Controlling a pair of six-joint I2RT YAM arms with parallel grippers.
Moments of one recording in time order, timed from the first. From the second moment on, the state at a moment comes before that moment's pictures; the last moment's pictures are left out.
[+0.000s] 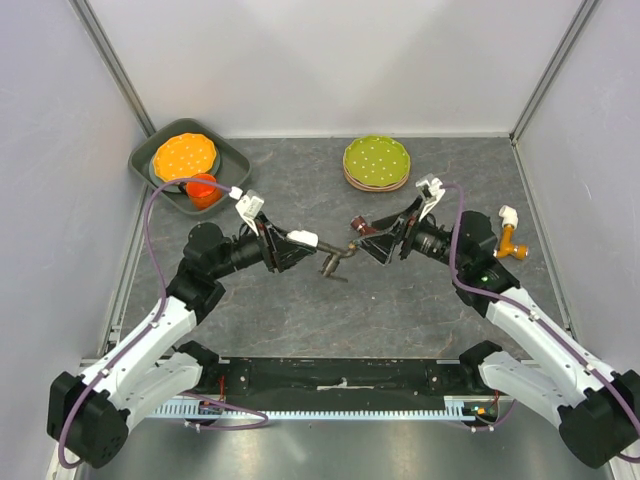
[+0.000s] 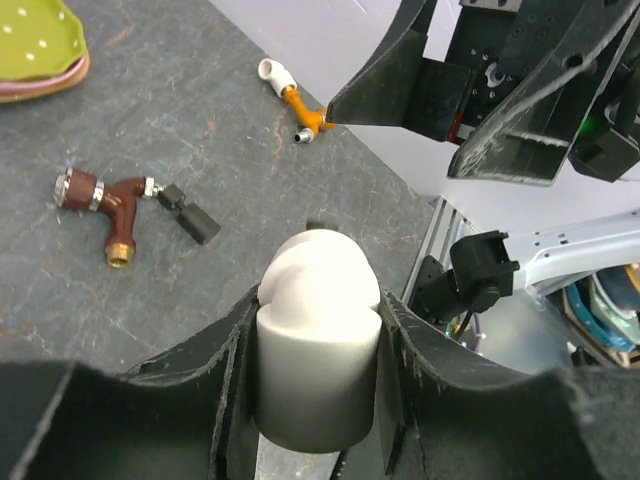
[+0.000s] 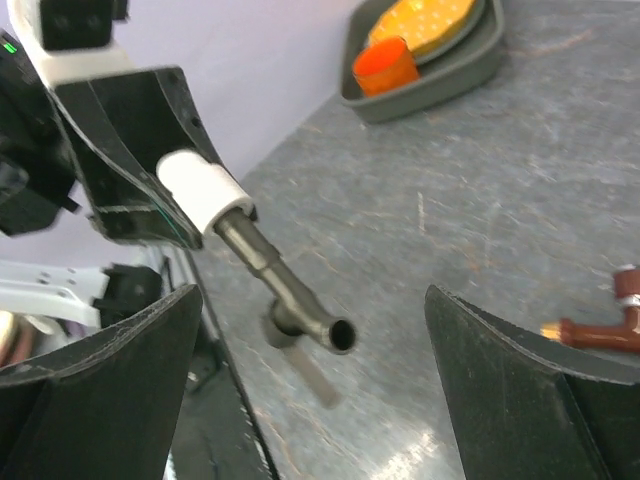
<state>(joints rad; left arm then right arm) -0.49 0.87 0.59 0.29 0.63 -0.53 0.48 0.91 0.68 0.25 -0.54 0.55</state>
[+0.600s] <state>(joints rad) -0.40 0.91 0.60 0.23 0.66 -0.69 0.73 0.83 0.52 0.33 -0.52 -0.06</state>
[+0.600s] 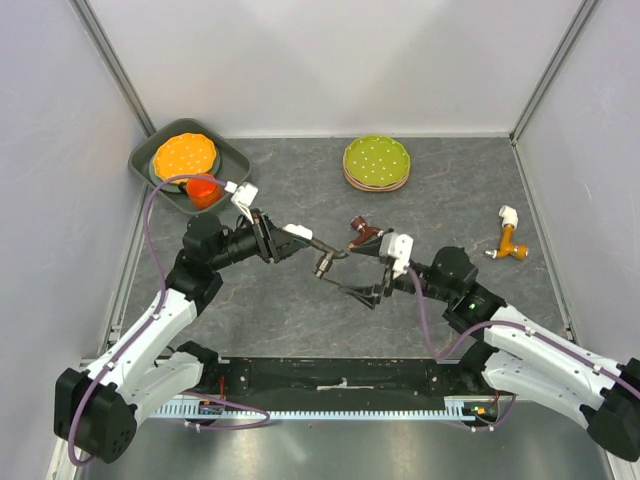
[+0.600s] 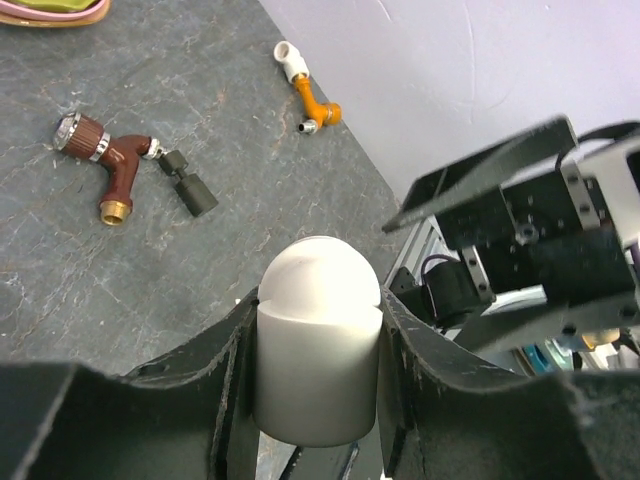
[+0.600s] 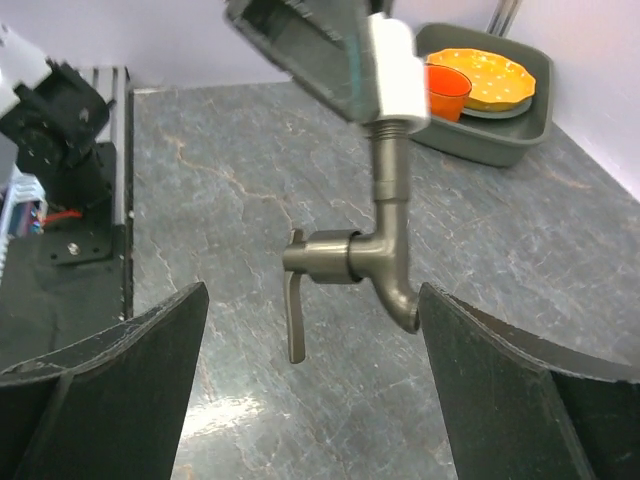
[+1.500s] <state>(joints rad) -0.37 0.95 0.75 0.08 0.66 -0.69 1.46 1.50 0.53 1.14 0.78 -1.09</state>
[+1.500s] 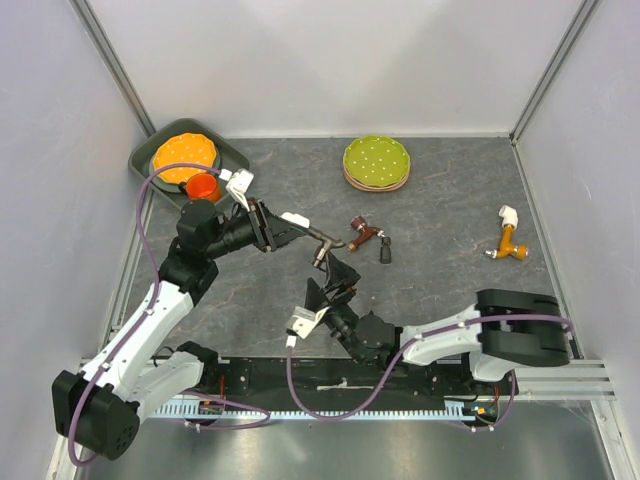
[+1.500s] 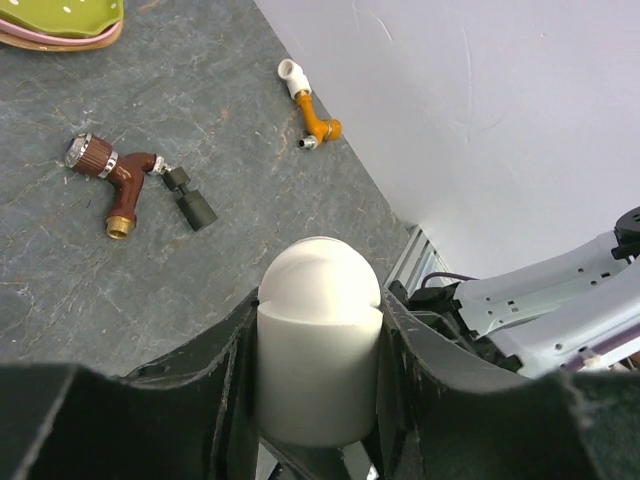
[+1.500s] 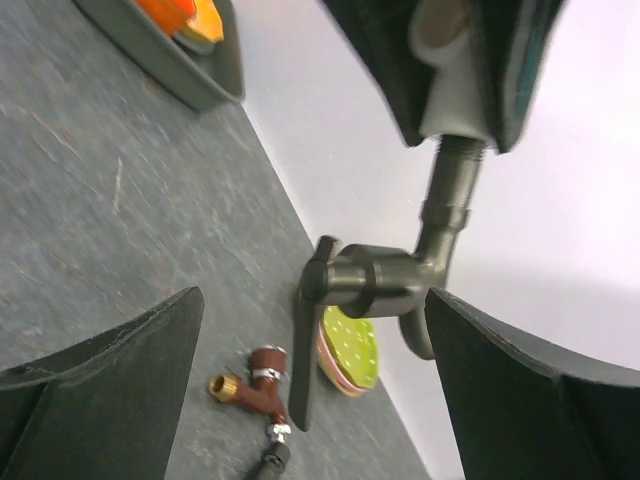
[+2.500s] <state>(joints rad) -0.36 0.93 0.73 0.08 0.68 -0.68 1.41 1.77 0.73 1.31 0.98 -1.50</state>
